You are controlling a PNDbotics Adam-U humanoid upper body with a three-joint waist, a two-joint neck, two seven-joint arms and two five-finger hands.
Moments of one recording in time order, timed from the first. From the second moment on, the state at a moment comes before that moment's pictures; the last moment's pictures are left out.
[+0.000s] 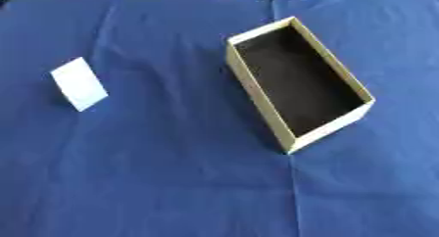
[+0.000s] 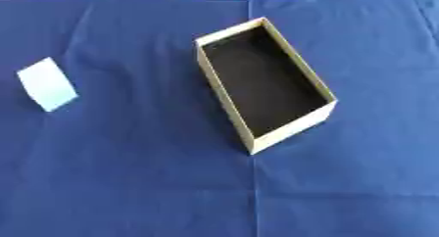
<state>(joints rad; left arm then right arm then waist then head) -0.35 0.26 0.16 -1.98 -0.21 -0.19 0.57 -0.25 -0.62 -0.15 -1.99 -0.10 -0.27 -0.67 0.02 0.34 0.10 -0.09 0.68</state>
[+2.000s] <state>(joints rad) -0.75 0.81 -0.18 -1.59 -0.52 0.16 0.25 -0.27 -0.63 -0.13 -1.99 -0.10 -0.27 -0.65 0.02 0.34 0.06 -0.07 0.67</state>
